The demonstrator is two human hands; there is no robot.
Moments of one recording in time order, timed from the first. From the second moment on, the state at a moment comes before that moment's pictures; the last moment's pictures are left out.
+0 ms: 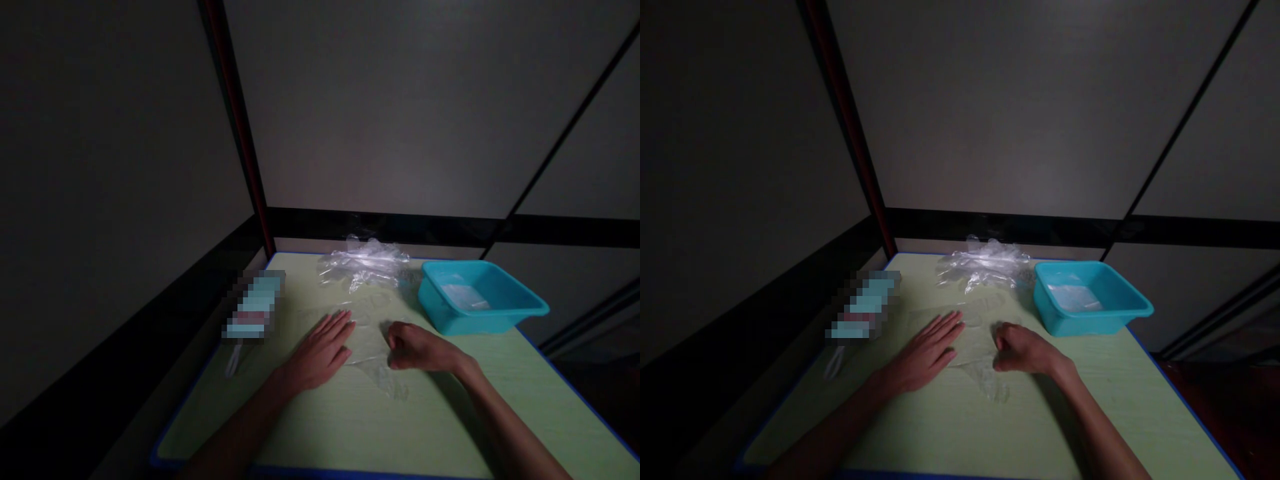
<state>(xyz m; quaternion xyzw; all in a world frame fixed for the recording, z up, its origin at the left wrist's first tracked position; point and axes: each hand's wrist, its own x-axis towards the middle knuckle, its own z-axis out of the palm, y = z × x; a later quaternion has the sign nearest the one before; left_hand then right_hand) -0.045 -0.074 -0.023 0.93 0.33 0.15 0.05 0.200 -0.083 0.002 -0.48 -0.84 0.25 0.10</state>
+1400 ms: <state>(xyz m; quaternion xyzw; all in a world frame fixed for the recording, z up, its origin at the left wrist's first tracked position) -0.040 -0.083 -0.008 0.91 0.34 0.22 0.08 0.173 -0.130 -0.003 -0.51 -0.84 0.06 0.17</state>
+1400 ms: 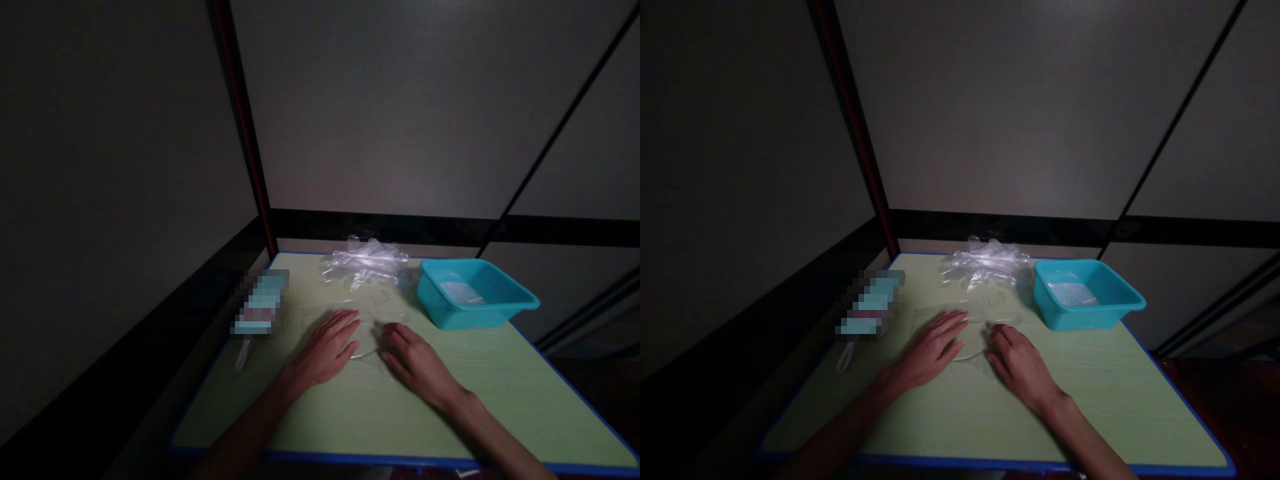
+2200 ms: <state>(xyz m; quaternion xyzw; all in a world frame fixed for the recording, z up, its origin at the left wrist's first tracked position) -0.039 -0.083 -0.020 0.87 0.36 0.30 0.18 0.168 -0.062 0.033 -0.43 -0.89 0.10 0.13</state>
